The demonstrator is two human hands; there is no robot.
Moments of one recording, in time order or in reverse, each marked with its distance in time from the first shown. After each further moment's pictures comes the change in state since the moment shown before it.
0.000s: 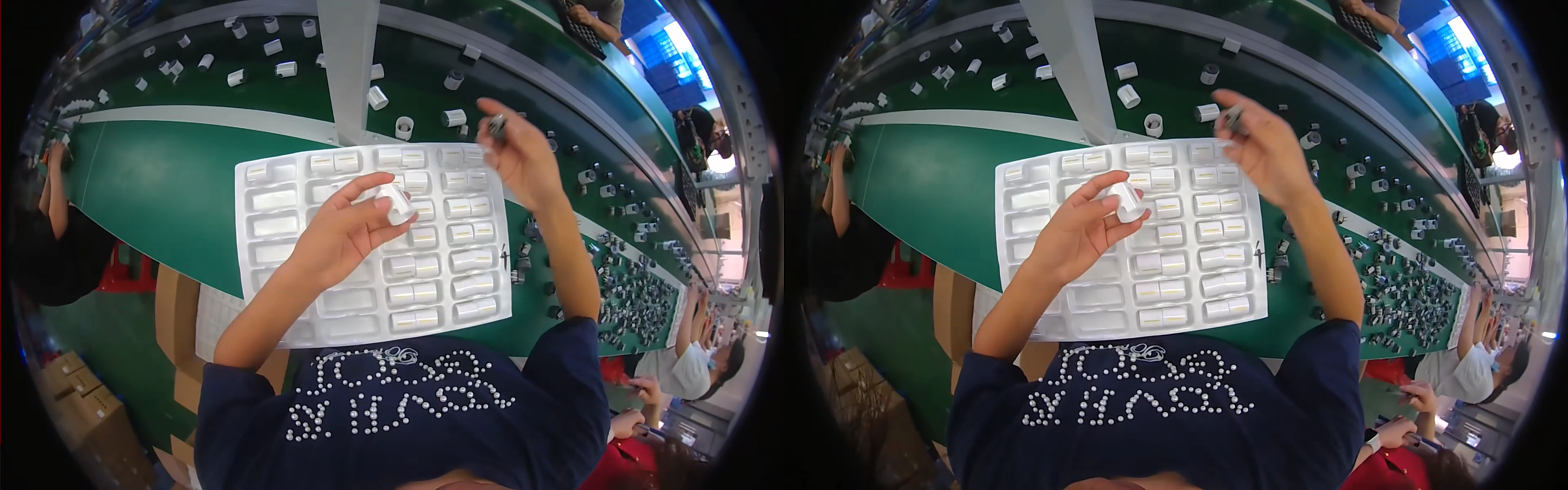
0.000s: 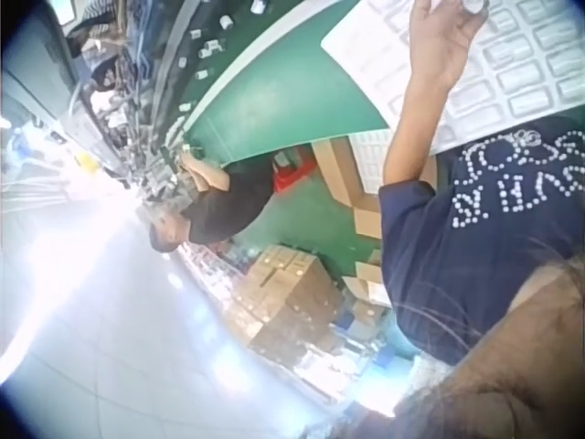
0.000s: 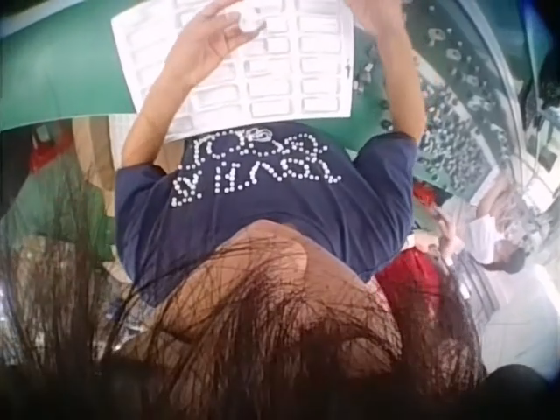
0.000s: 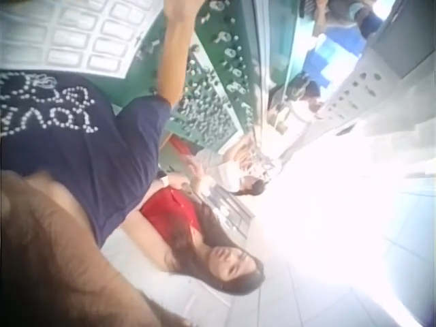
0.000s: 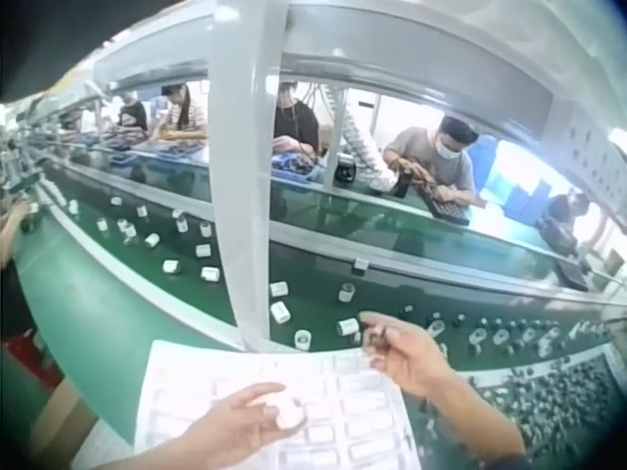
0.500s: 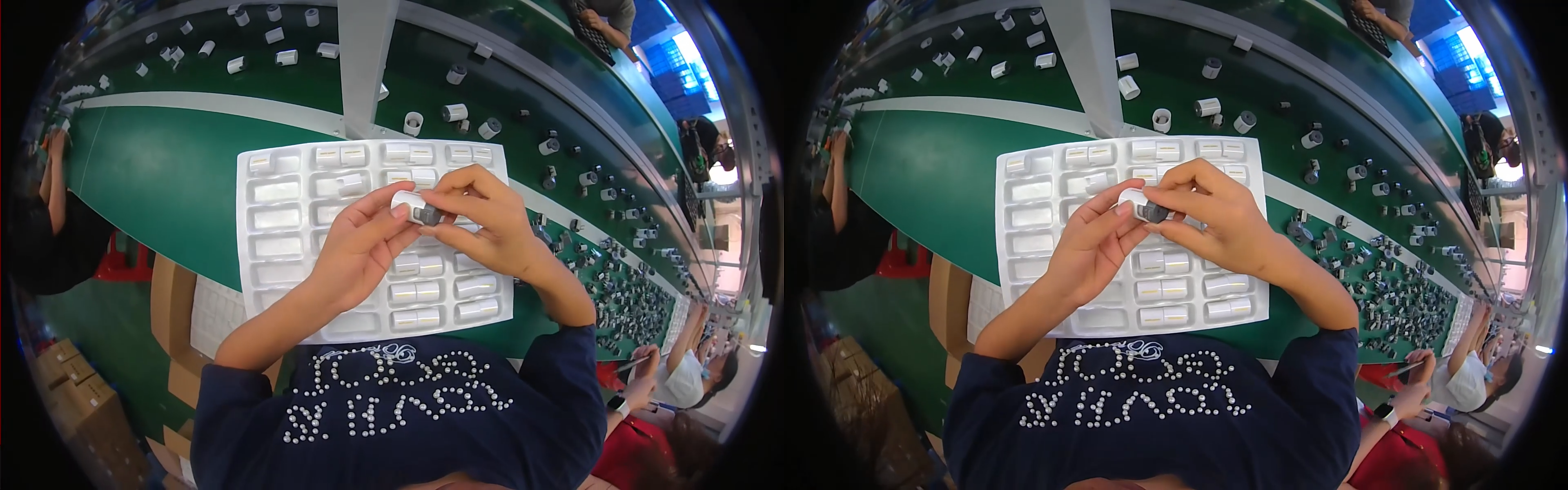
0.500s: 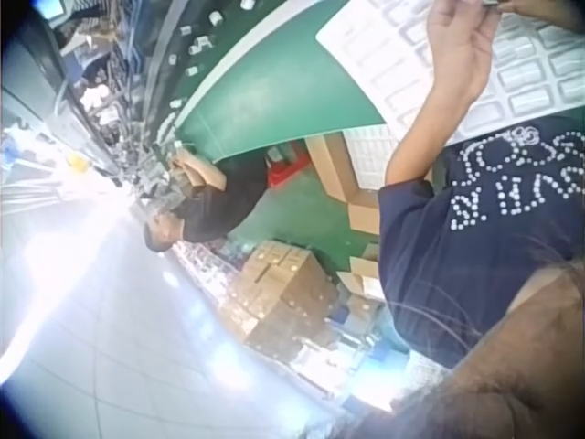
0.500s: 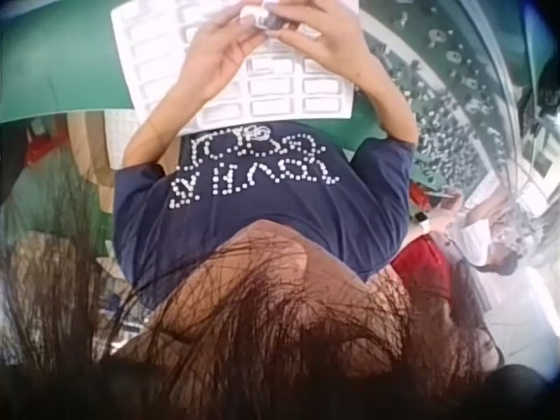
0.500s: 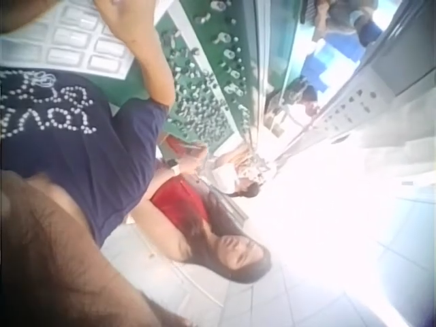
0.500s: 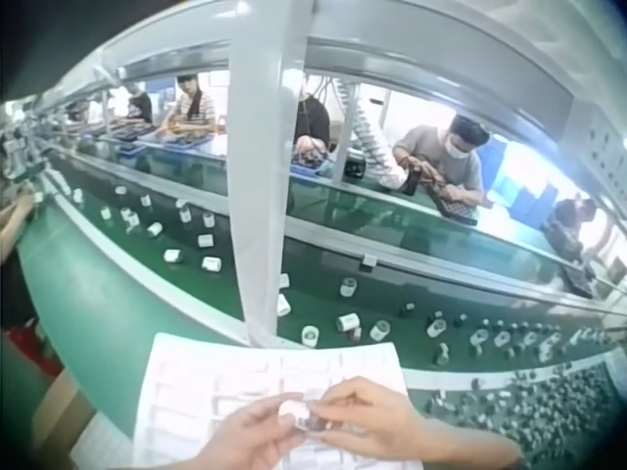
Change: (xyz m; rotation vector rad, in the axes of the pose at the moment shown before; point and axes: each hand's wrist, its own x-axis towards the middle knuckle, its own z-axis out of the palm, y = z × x) left_hand -0.009 -0.022 0.005 -0.299 -0.070 0.021; right_hand -0.033 0.024 0.081 -1.143 -0.278 -0.397
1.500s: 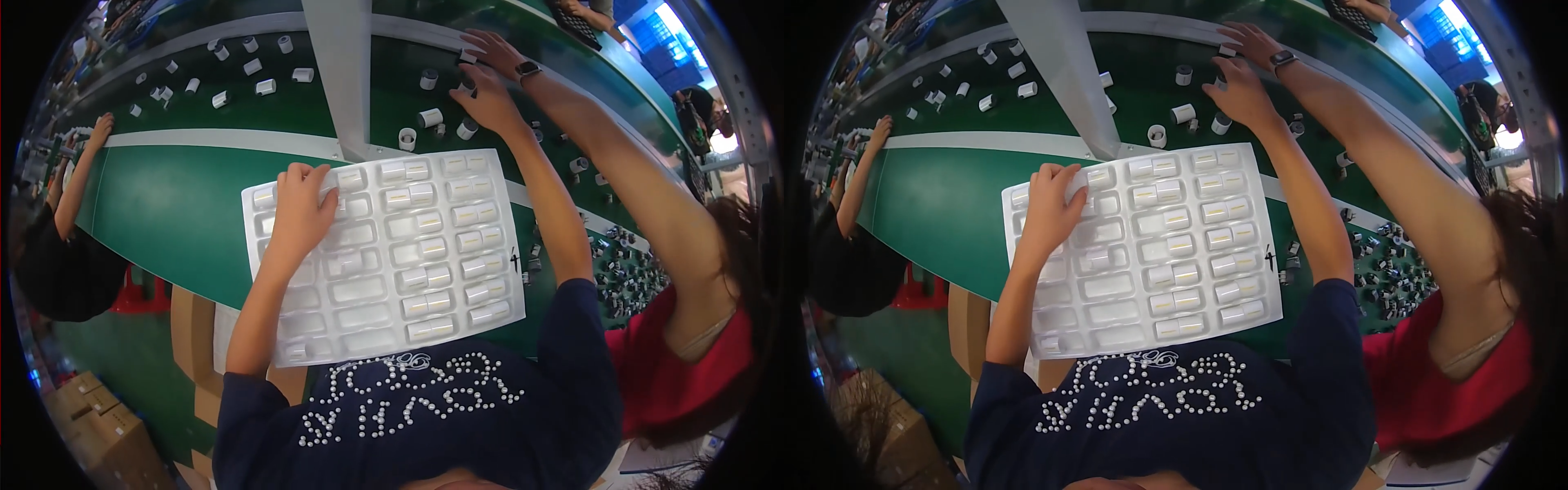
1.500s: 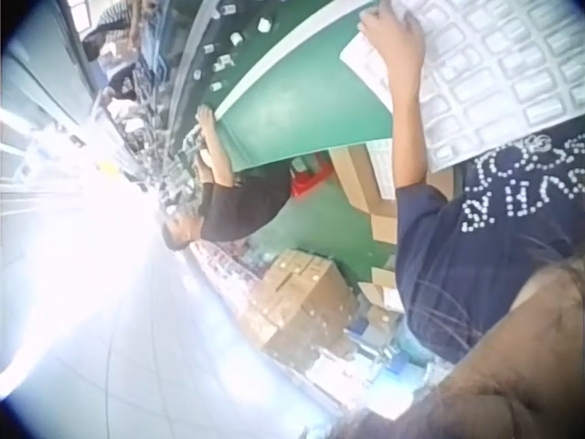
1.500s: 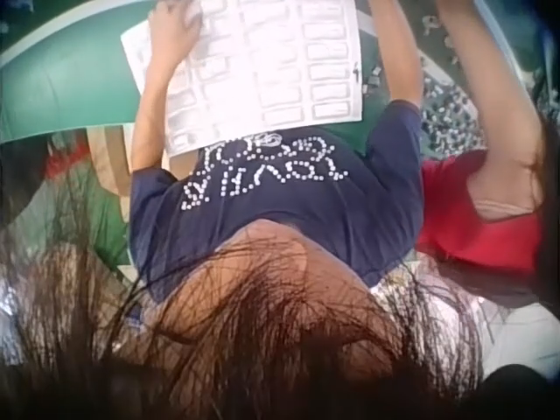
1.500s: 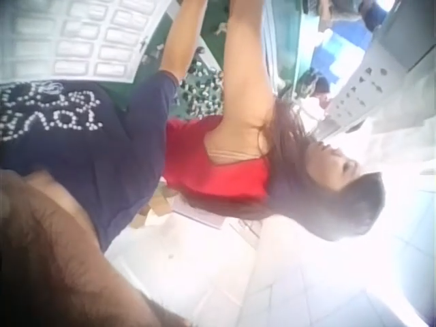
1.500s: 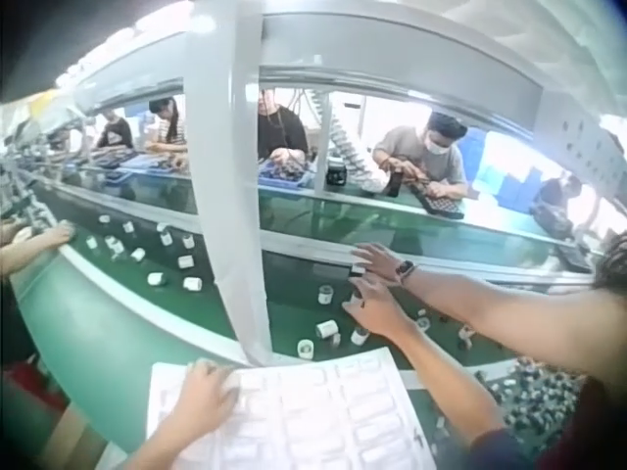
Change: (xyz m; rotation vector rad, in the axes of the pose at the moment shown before) left_hand 0.046 0.075 -0.078 2.021 0.311 0.579; right_hand 0.072 0.223 -0.061 -0.691 0.398 0.195
